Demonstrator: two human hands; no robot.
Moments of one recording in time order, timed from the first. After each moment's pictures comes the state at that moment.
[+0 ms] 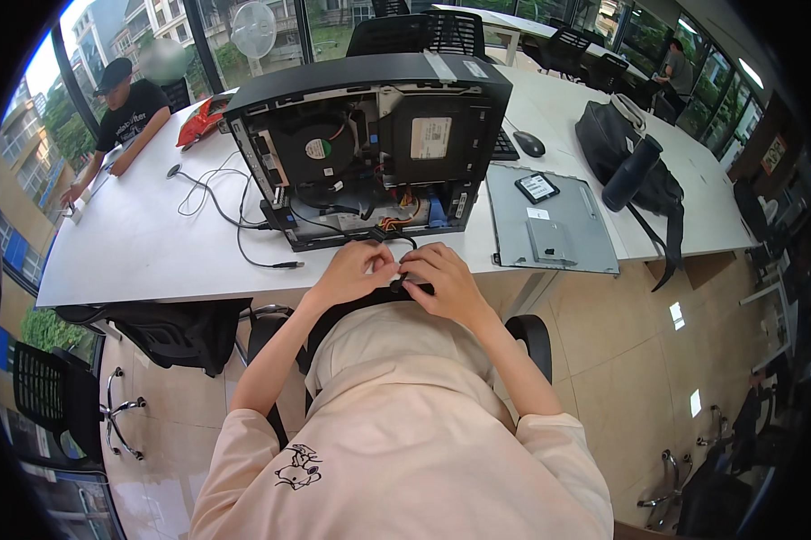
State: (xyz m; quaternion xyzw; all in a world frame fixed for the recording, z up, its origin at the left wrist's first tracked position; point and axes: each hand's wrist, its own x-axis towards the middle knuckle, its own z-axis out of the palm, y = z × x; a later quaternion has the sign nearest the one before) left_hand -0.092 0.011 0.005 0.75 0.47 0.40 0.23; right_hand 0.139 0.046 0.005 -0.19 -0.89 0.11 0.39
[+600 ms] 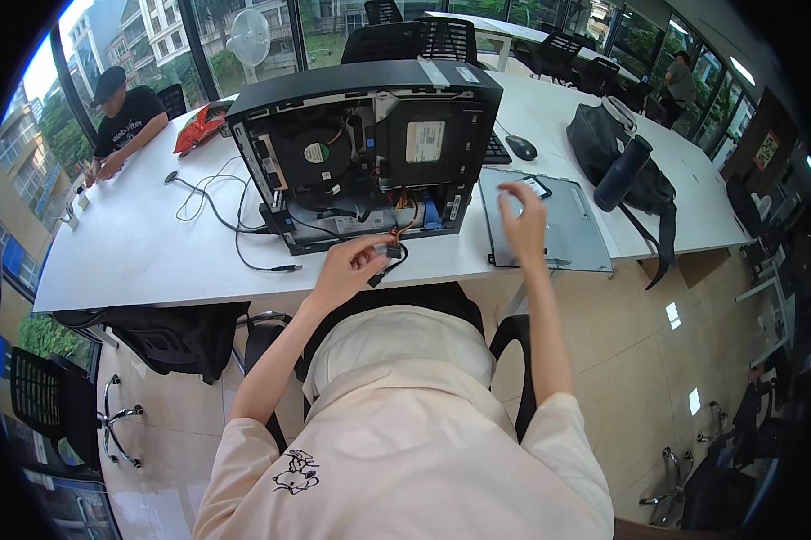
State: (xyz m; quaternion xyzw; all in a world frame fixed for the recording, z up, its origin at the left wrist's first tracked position) left_hand -0.086 0.002 0.016 0.66 0.48 0.49 0.30; right_hand 0.231 0.156 0.038 -0.43 -0.74 0.09 0.51
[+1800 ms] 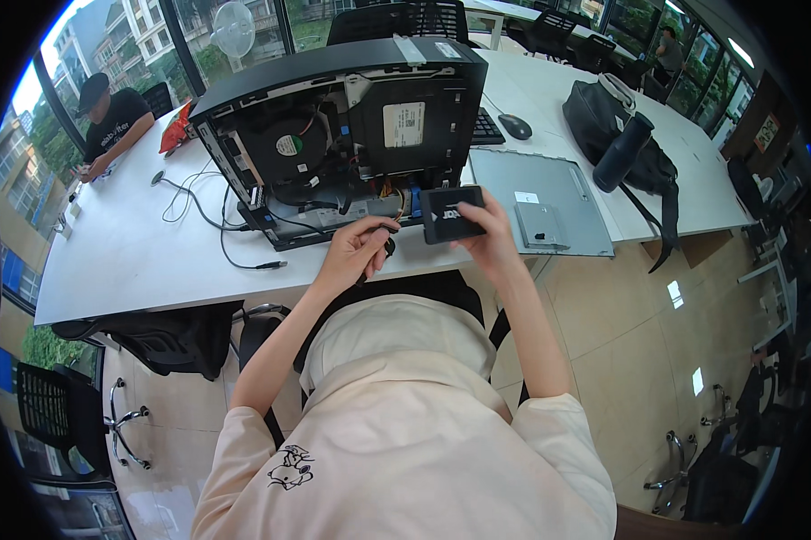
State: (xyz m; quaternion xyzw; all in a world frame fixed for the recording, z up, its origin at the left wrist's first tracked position) left_hand -0.060 0.026 0.014 0.59 0.38 0.50 0.50; right_hand 0.196 0.088 0.051 -0.25 -0.46 0.70 0.49
